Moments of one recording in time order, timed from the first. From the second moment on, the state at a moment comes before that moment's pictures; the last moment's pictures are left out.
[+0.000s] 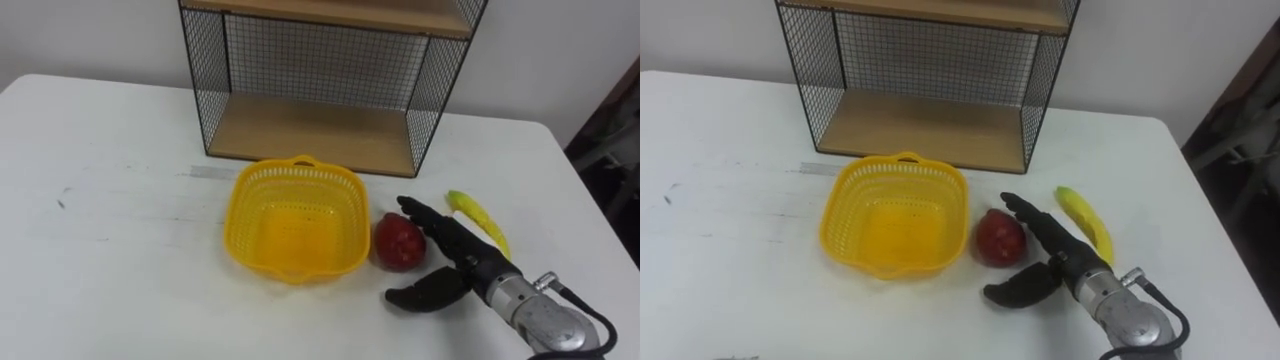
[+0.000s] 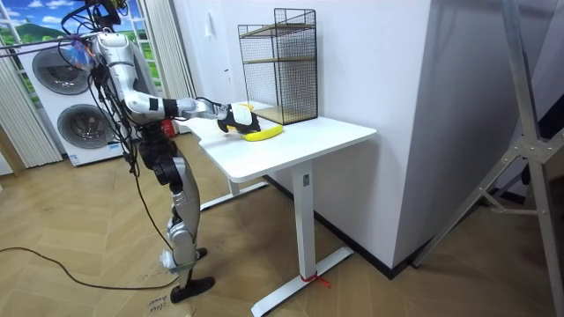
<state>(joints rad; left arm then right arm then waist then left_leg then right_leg) 0.22 0.27 0.04 1.12 0.17 0.13 -0.05 0.13 -0.39 0.10 0.11 -0.16 0.05 0.32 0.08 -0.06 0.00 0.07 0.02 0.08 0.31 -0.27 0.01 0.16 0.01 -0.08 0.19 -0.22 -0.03</state>
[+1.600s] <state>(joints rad) 0.23 0.26 0.04 1.10 0.17 0.14 -0.05 0.07 -0.35 0.12 0.18 -0.09 0.04 0.26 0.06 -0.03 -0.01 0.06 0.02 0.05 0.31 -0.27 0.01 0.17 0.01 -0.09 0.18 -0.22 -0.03</state>
